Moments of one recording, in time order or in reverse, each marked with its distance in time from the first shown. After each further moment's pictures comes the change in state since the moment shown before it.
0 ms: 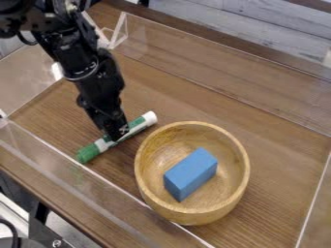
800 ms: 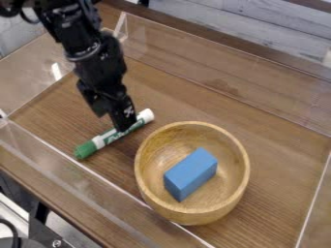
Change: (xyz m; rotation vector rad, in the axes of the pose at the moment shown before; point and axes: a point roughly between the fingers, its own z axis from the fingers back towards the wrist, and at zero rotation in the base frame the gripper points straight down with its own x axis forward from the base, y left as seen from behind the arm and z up) arm 0.013 -0.004 0.018 -0.063 0.020 0.066
